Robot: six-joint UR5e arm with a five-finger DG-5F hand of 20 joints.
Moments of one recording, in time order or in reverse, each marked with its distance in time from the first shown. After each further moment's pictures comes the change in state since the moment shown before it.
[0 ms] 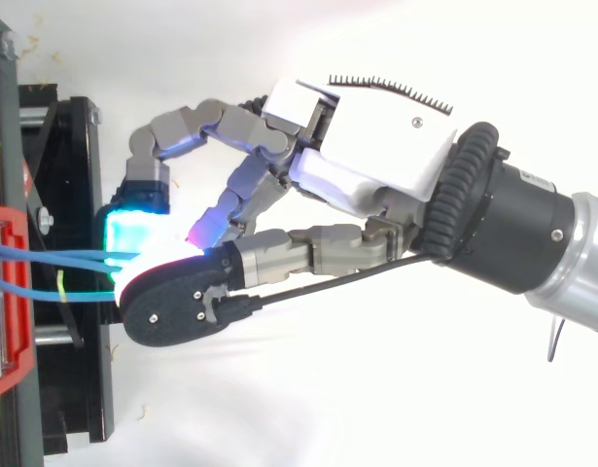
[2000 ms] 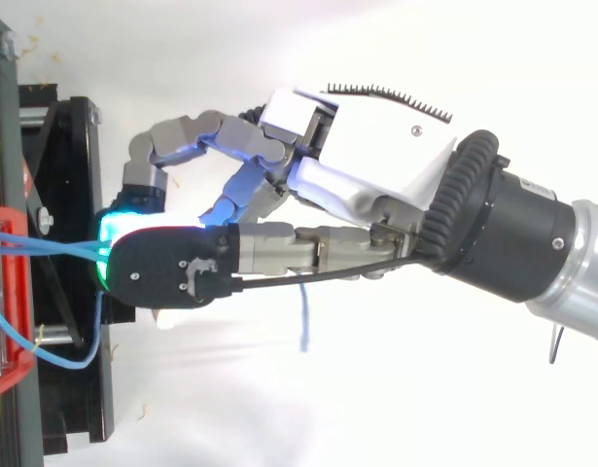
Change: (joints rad) arm 0.006 0.000 0.005 0.000 0.002 0.007
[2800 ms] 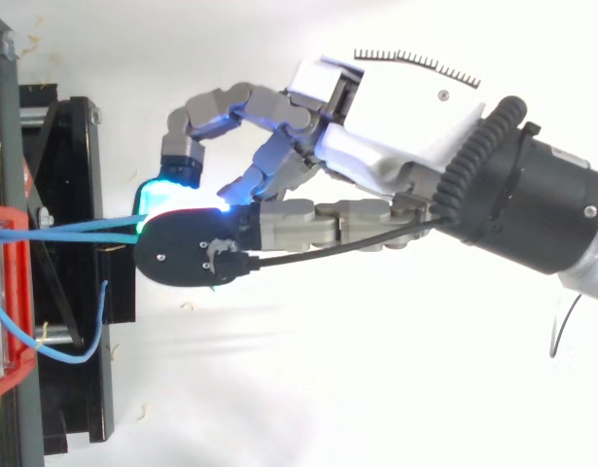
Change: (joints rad) arm -0.018 0.028 0.000 -0.120 -0.005 0.019
